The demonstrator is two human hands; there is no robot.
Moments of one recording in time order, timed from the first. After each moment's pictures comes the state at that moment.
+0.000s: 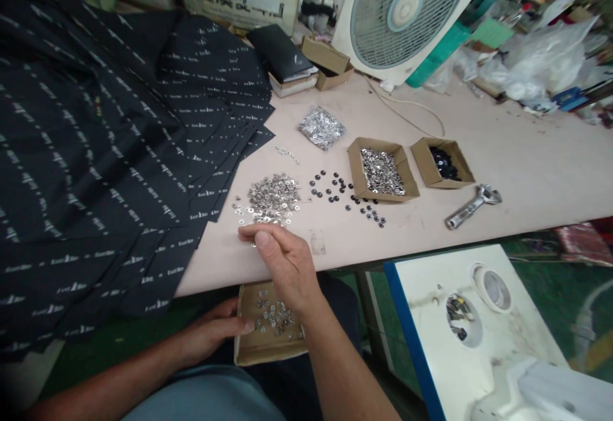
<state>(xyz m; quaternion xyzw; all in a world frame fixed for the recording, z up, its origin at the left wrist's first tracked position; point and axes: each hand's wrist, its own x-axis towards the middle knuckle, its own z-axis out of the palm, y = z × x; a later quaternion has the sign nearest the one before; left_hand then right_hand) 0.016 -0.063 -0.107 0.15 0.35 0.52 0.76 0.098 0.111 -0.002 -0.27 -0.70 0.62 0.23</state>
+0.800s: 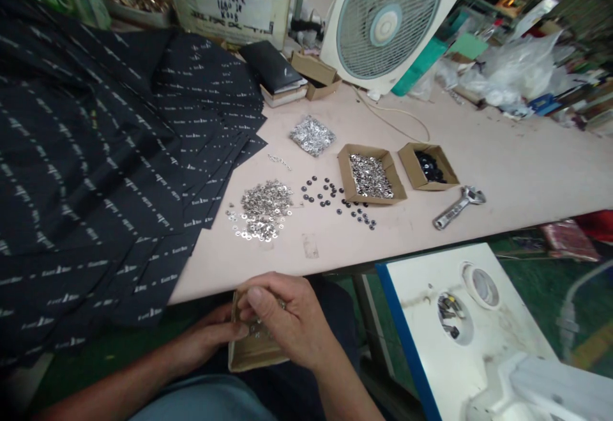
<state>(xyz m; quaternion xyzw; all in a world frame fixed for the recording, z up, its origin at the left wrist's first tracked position) 0.012 -0.067 -0.113 0.19 0.37 0.52 0.75 0.144 0.083 0.016 -0.26 -0.66 0.69 0.13</state>
